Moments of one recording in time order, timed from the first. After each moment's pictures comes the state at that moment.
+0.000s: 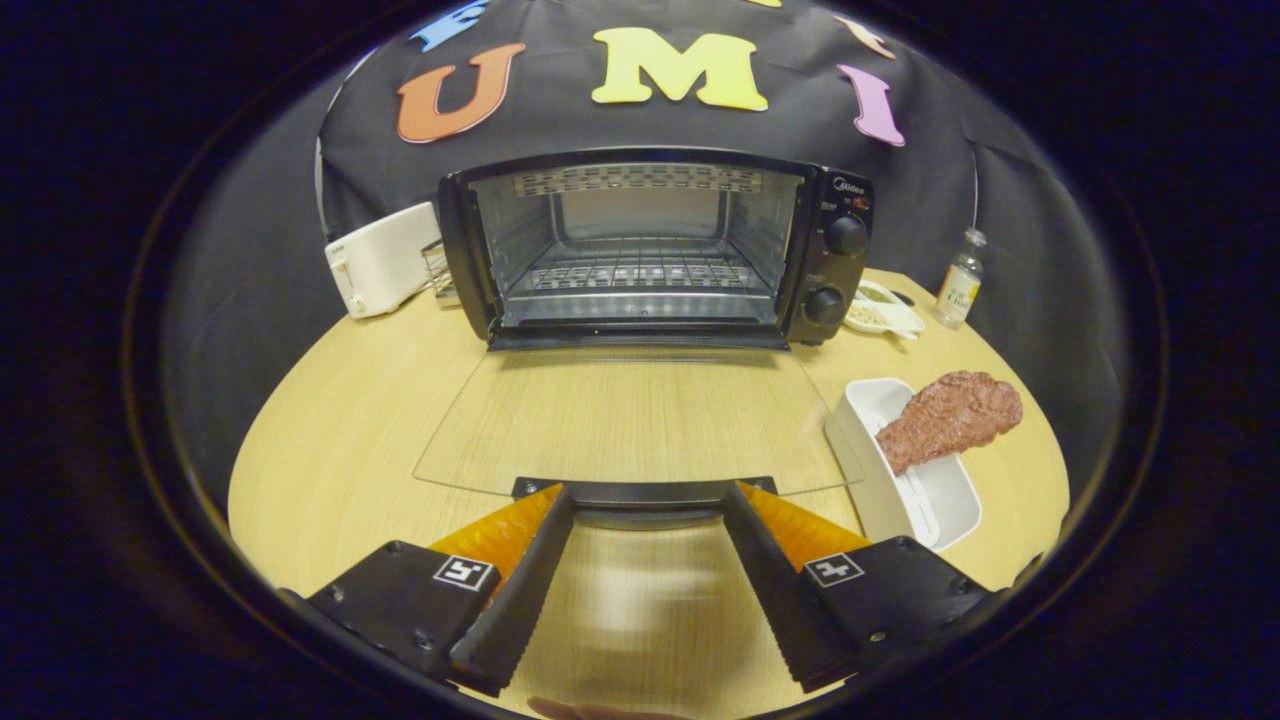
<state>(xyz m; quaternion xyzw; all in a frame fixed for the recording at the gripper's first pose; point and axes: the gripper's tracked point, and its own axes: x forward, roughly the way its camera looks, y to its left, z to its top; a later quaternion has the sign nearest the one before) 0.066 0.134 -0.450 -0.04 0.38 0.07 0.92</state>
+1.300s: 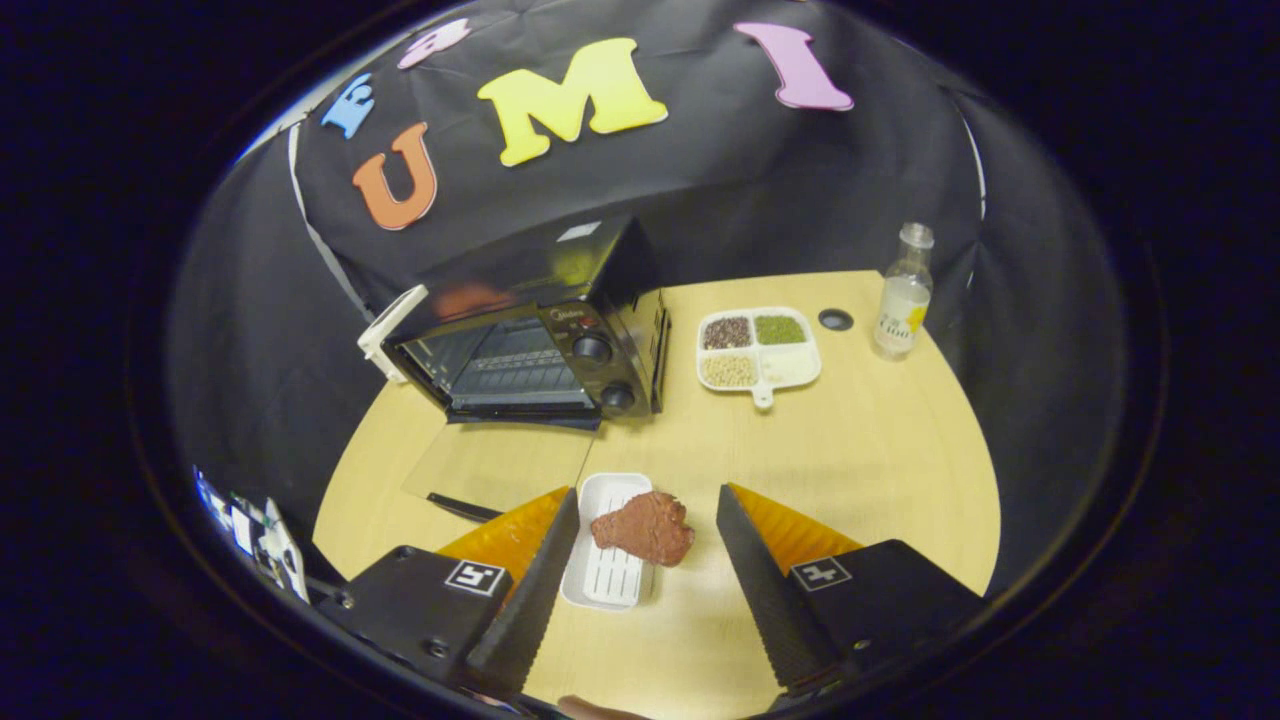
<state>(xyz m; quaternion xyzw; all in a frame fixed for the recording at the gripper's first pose) 0.136 -0.108 -0.334 0.06 0.45 0.19 0.87</state>
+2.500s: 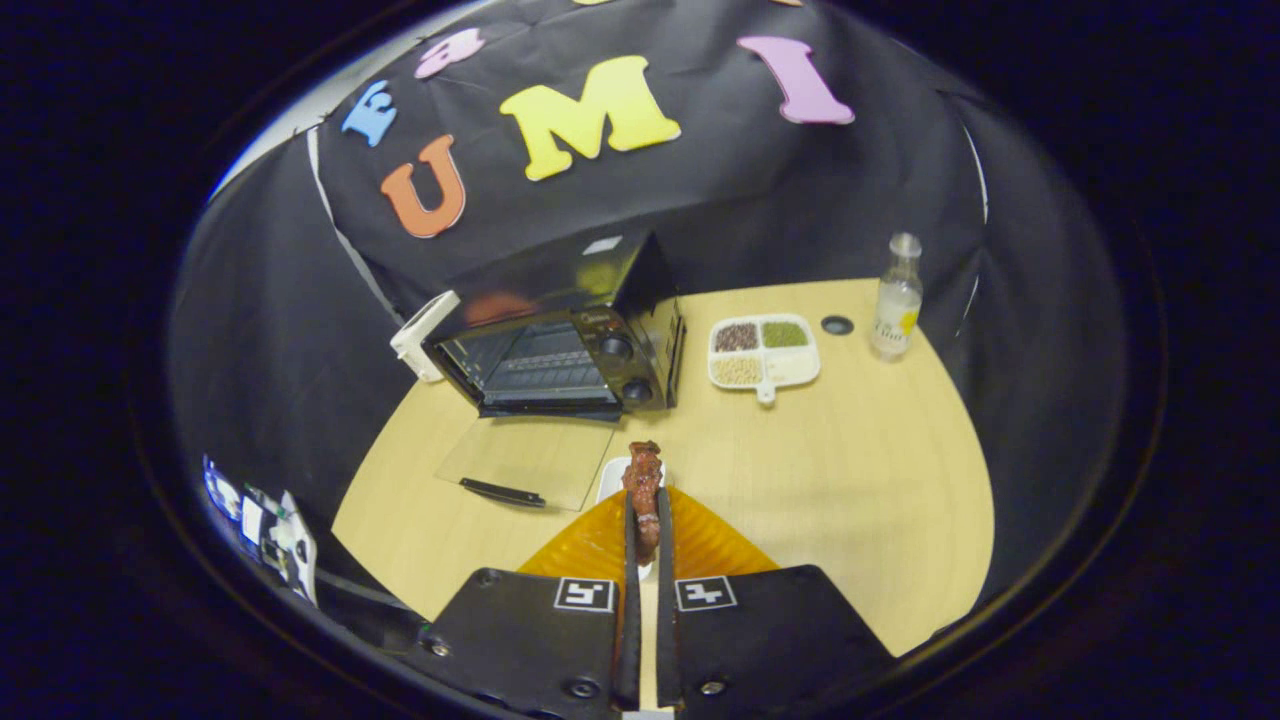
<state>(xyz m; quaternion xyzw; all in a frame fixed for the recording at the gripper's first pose) 0.080 -0.102 -0.272 0.04 0.38 0.19 0.90</state>
